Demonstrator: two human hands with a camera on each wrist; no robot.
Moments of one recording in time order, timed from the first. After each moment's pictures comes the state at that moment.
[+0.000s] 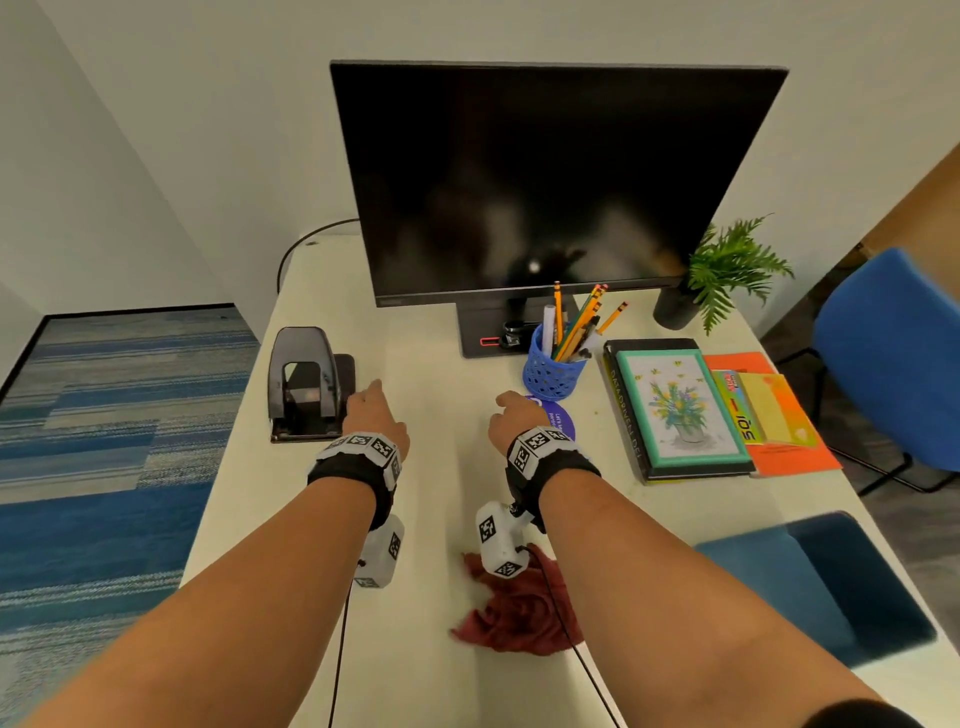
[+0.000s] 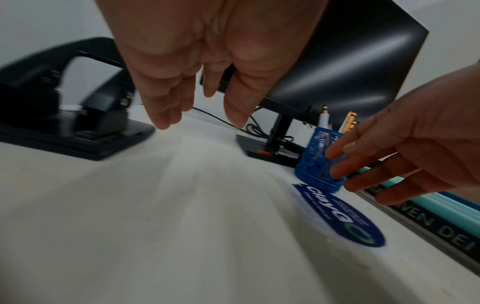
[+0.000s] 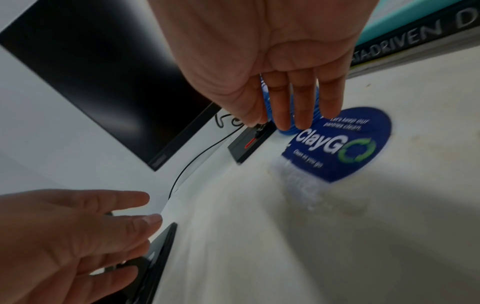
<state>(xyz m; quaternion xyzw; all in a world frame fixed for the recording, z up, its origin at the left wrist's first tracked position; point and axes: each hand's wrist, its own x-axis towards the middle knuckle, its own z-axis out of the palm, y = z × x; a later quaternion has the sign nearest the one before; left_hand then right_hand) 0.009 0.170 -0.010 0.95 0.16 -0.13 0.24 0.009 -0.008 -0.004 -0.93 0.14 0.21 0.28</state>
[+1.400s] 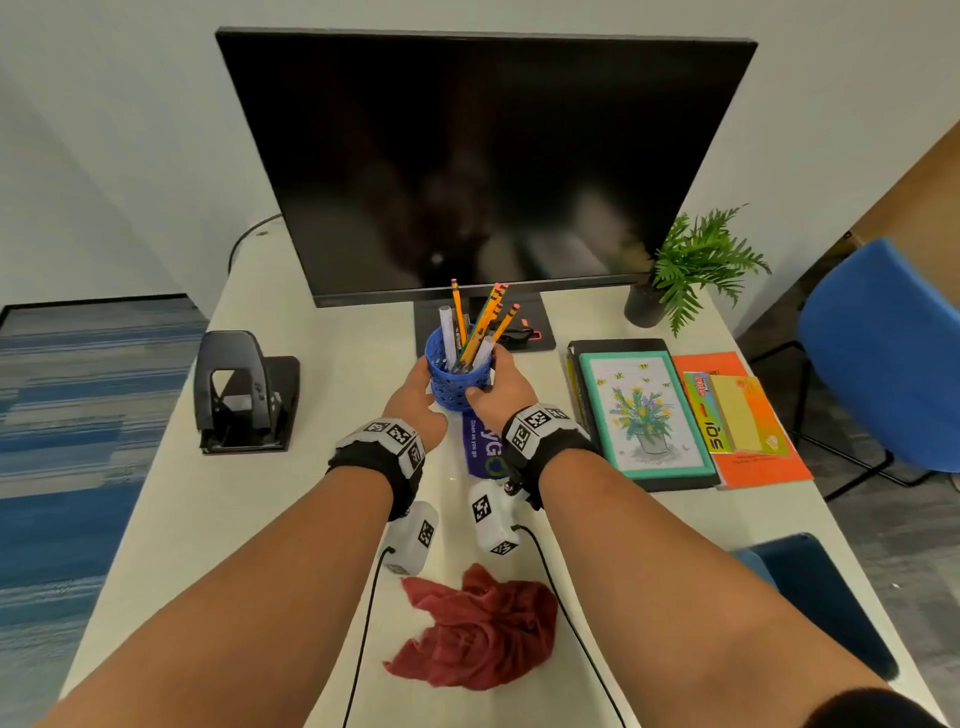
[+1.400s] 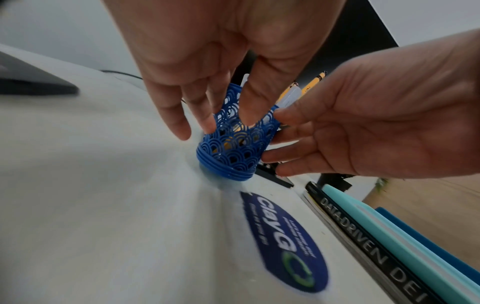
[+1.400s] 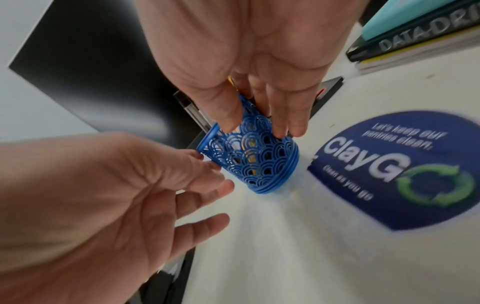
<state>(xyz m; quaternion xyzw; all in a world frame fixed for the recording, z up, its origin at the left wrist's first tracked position) 0.037 0.067 -0.008 0.86 0.07 -0.19 0.47 0.043 -0.064 0.006 -0.86 0.09 0.13 0.48</state>
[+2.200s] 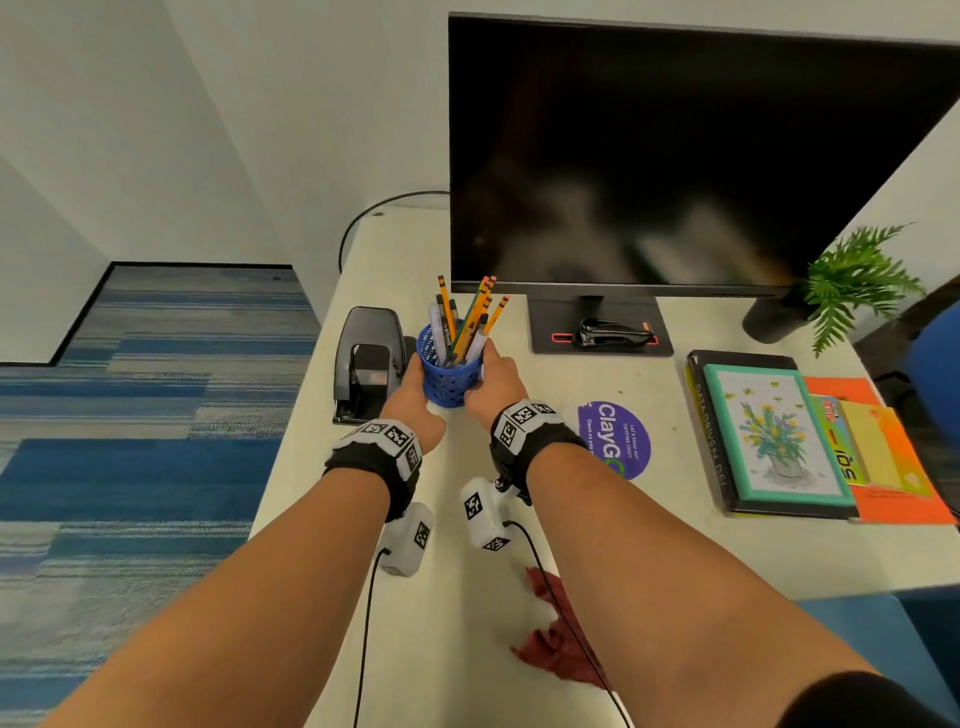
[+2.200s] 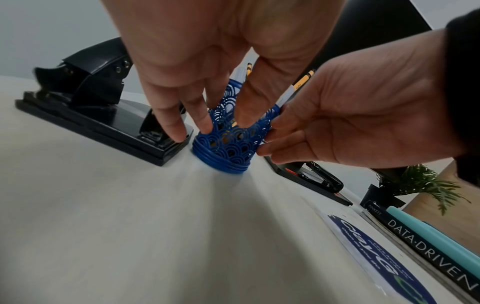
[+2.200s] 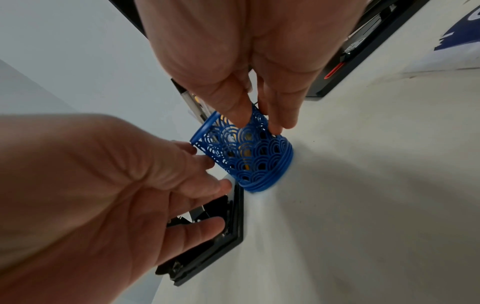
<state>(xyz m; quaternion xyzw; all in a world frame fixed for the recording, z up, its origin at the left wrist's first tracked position) 0.028 0.227 -0.028 0.88 0.12 -0.15 0.44 0.055 0.102 -0.008 -0.88 0.04 0.16 0.43</state>
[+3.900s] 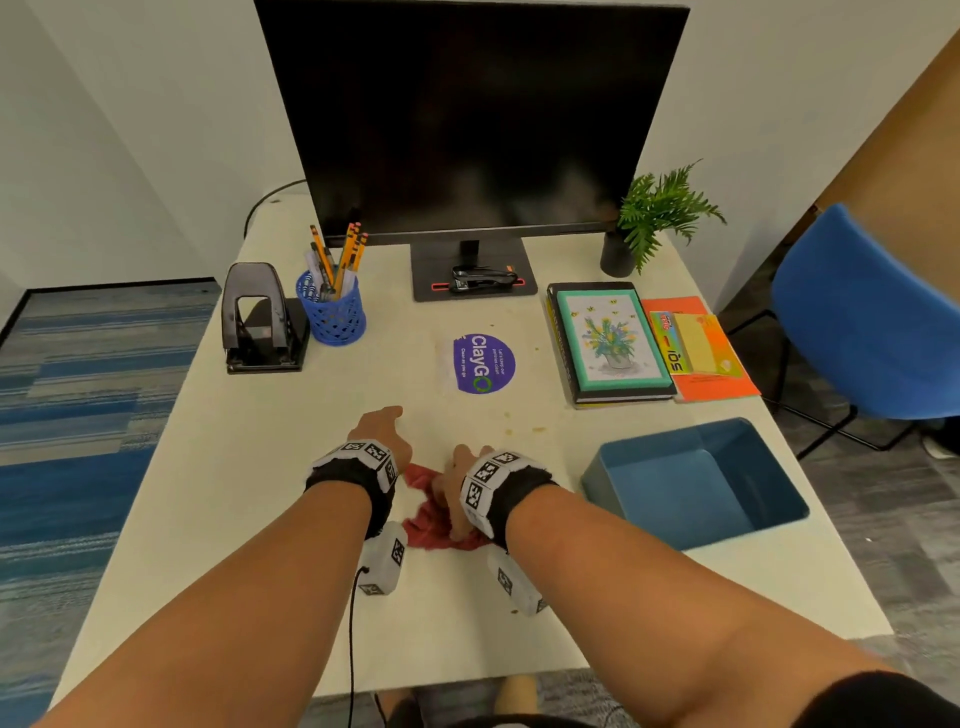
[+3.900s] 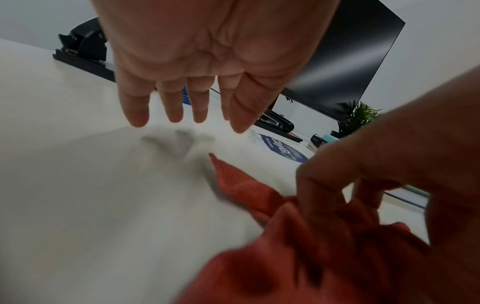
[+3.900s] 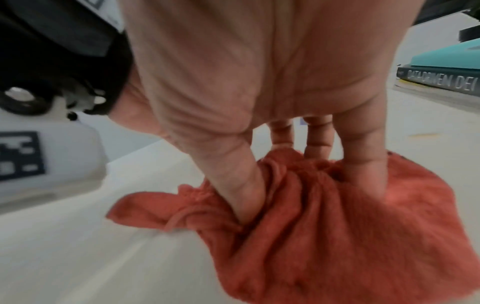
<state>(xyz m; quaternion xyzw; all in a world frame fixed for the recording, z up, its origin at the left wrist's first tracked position) -0.099 0.104 -0.048 0.93 0.12 -0.24 0.25 -0.150 -0.039 -0.012 -0.89 -0.22 0.40 -0.10</state>
